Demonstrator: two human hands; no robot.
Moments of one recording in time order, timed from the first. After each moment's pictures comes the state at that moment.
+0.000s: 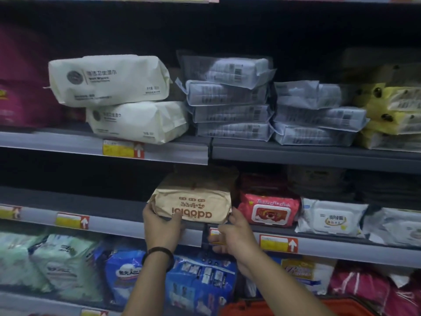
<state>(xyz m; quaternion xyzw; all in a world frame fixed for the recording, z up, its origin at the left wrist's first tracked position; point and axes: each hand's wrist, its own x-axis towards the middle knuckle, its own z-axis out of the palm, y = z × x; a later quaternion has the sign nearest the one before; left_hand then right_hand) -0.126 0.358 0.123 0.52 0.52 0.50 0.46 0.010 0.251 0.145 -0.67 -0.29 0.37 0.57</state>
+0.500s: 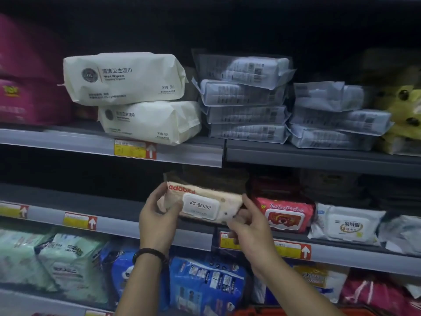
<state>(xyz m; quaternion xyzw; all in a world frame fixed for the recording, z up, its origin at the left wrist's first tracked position) -0.153 0.376 0.138 0.50 0.38 0.58 0.52 0.009 0.247 0.161 -0.63 -0.35 0.29 0.63</state>
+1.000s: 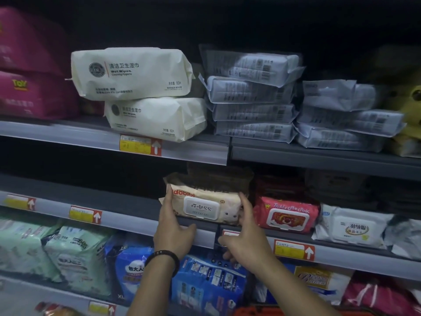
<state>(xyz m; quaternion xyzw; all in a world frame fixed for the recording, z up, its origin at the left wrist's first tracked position) -0.147 0.358 0.118 0.68 0.47 0.42 0.38 0.008 0.248 0.152 -0.71 -0.45 0.28 0.47</state>
